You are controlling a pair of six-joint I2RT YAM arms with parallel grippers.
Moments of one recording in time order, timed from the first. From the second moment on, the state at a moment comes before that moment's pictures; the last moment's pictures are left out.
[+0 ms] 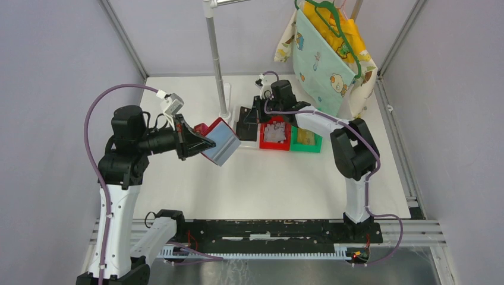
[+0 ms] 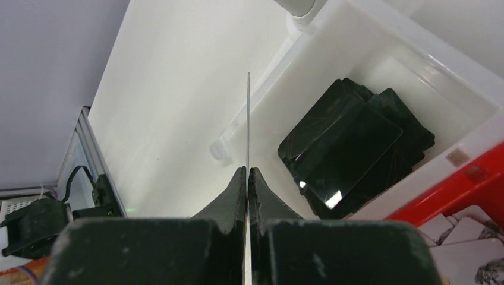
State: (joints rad) left arm -0.08 0.85 1.26 -0.80 1.05 -0.10; right arm 0.54 1.99 1.44 0.00 -0.58 0.43
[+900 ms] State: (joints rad) left arm -0.08 0.94 1.25 -0.84 1.10 -0.06; right arm 0.57 1.91 1.47 -0.11 -0.43 0.31
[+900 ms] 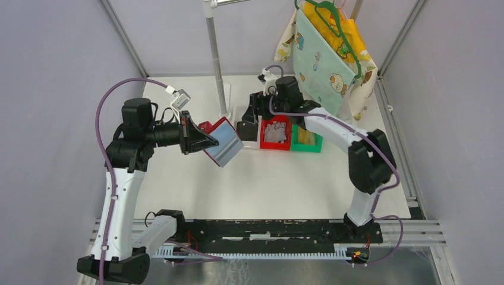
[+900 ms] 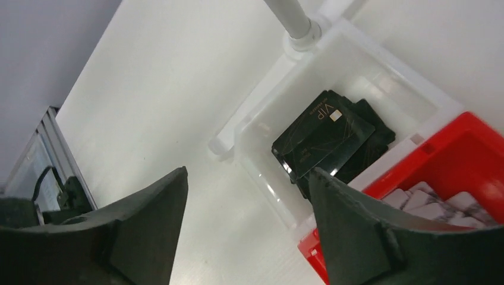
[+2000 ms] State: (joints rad) left arm -0.32 1.41 1.12 -1.02 0.89 0.52; right arm 0.64 1.20 0.72 0.37 -0.69 0.33
